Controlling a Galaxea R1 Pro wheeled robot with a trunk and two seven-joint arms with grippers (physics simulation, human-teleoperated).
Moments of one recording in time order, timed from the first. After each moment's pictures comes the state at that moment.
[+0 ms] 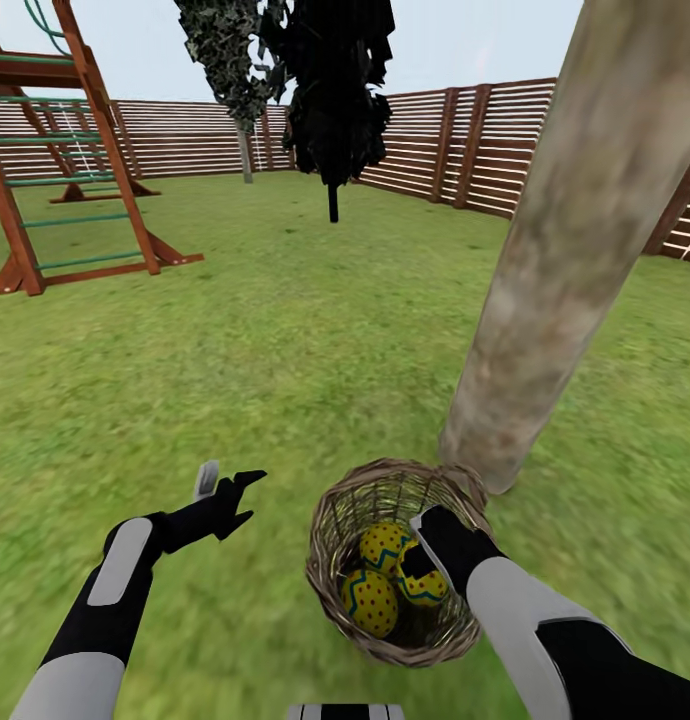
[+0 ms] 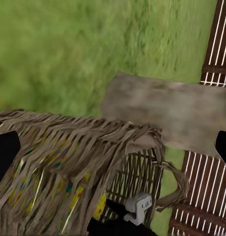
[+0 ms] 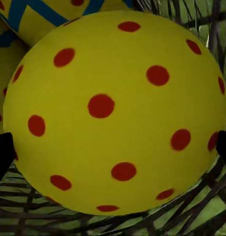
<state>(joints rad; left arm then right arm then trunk) -0.53 0.02 0.24 -1.11 1.20 0.89 0.13 -0.89 0.14 0.02 -0.27 0.40 0.74 0.09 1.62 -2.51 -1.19</state>
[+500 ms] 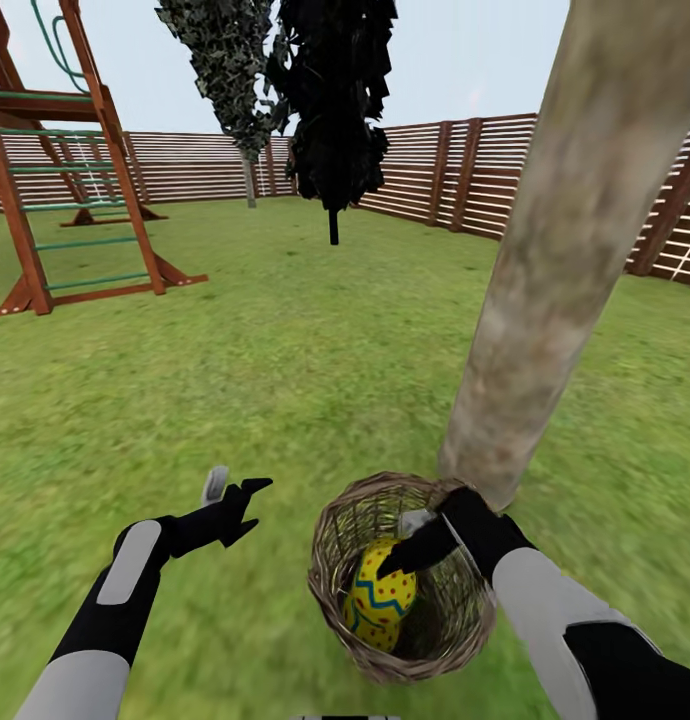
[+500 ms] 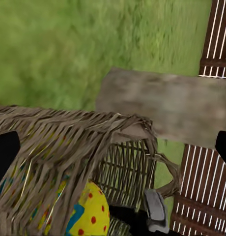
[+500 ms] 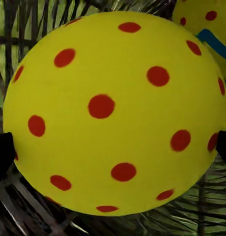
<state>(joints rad) -0.54 0.02 0.21 -1.05 1.19 0.89 0.13 -0.88 0.05 0.06 -0.41 0.42 0.85 0.83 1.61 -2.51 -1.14</state>
